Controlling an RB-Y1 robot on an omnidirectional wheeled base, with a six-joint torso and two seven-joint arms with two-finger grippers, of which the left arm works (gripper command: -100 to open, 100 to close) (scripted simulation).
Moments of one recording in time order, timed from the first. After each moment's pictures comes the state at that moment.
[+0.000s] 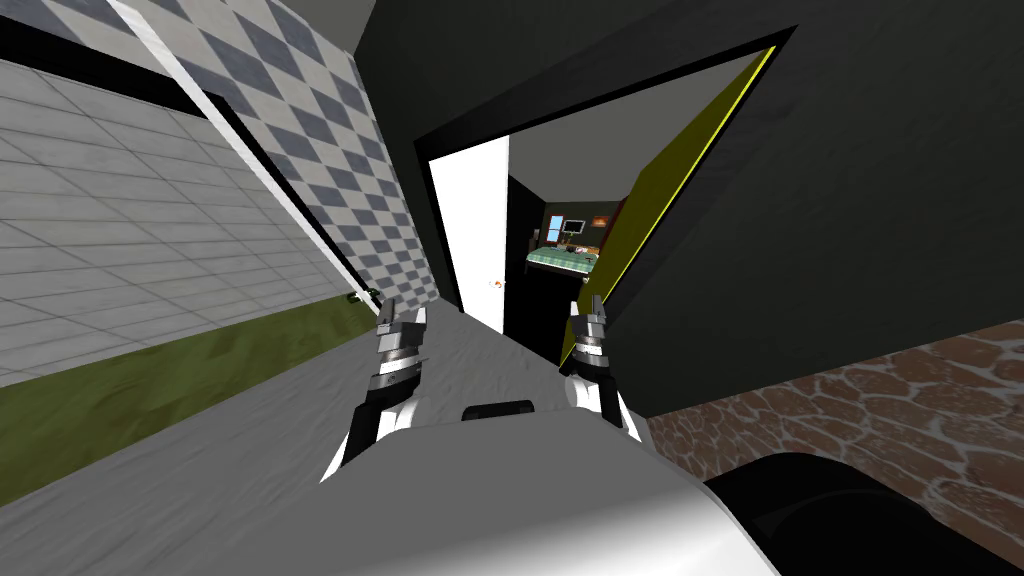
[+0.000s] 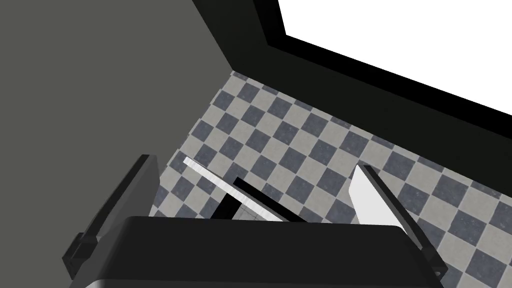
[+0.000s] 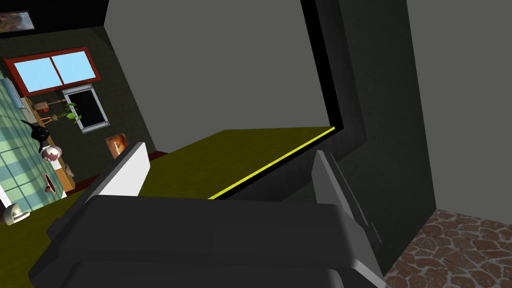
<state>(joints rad) 0.53 -0.02 -0.07 -2.23 0.12 -0.47 -0.01</state>
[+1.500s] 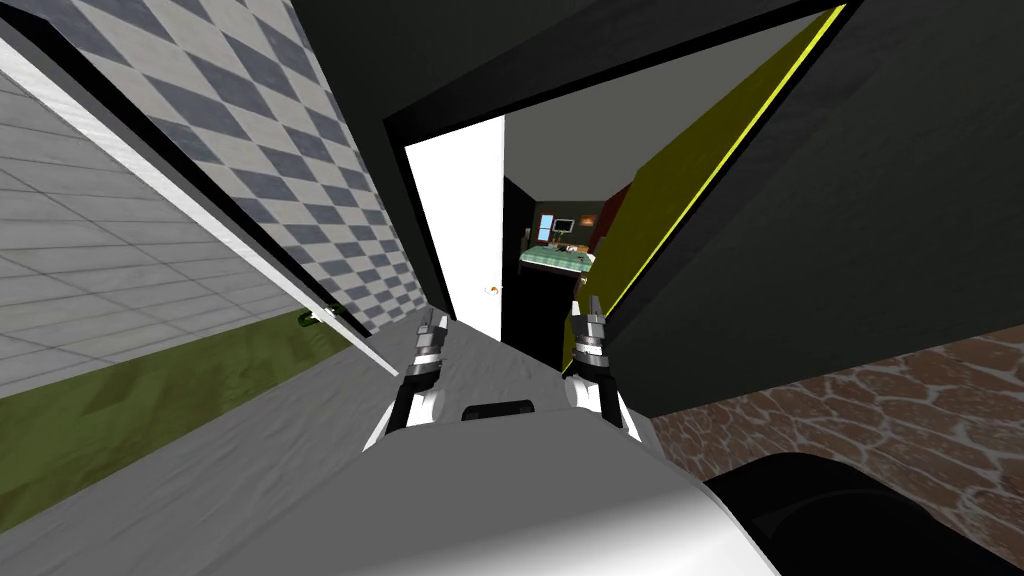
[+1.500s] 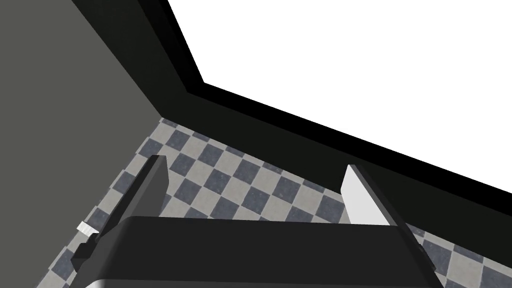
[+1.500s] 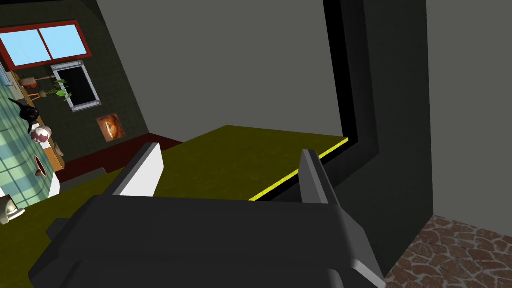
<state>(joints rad) 0.38 0.04 -0.10 -1.90 0.11 -0.54 -0.01</state>
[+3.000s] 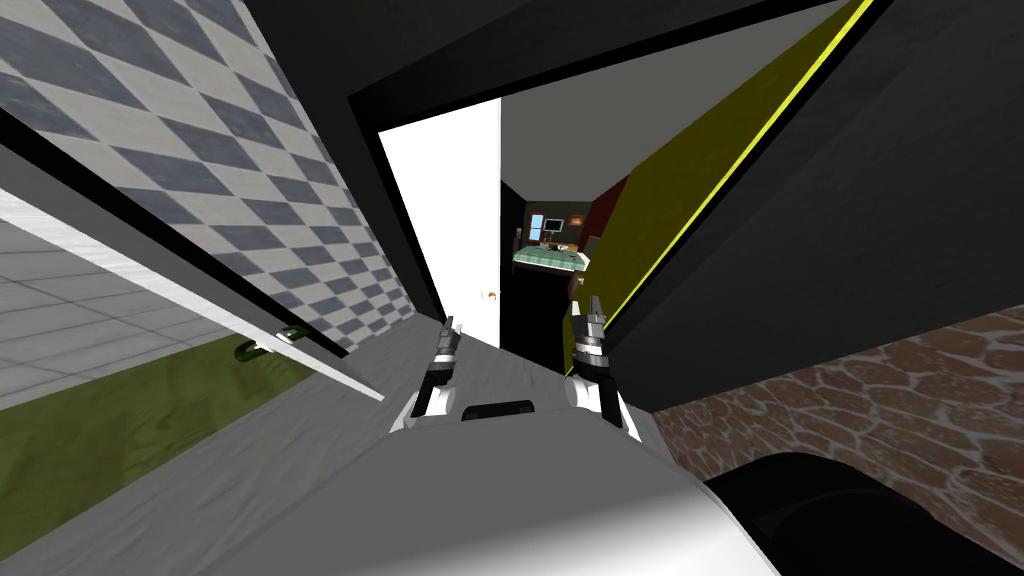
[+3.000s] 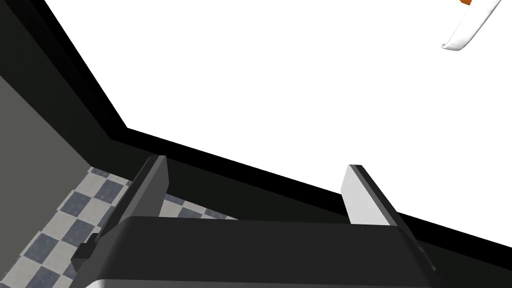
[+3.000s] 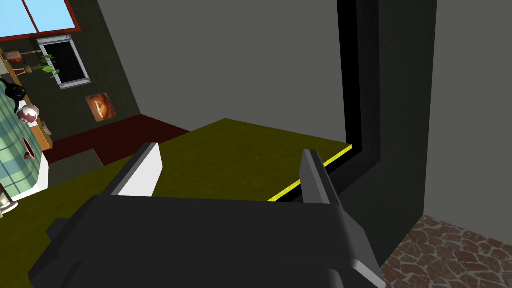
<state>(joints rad) 0.23 0.07 -0.13 -1.54 0.10 -0.61 -0.01</state>
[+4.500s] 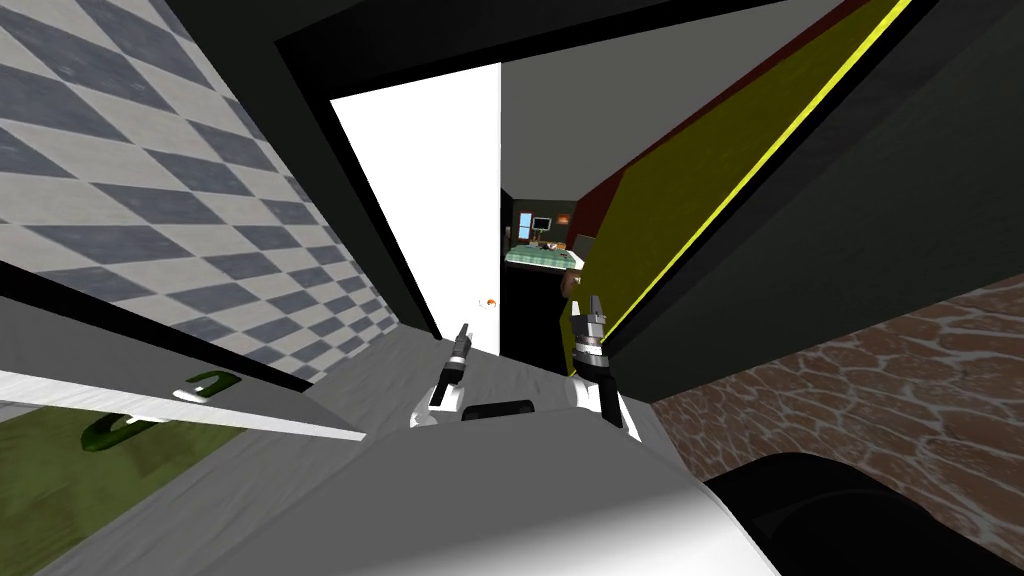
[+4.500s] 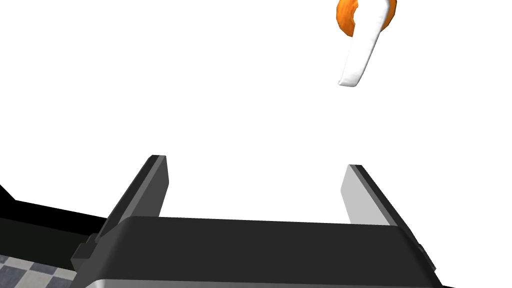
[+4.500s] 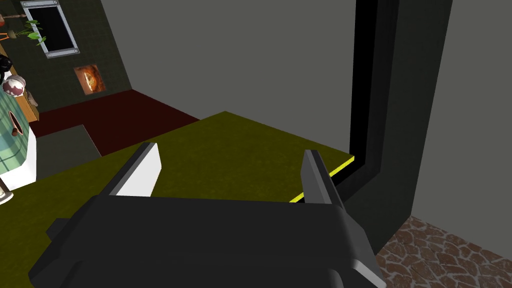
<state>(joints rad) 0.03 0.06 -0.17 -1.11 0.09 -0.70 -0.01</state>
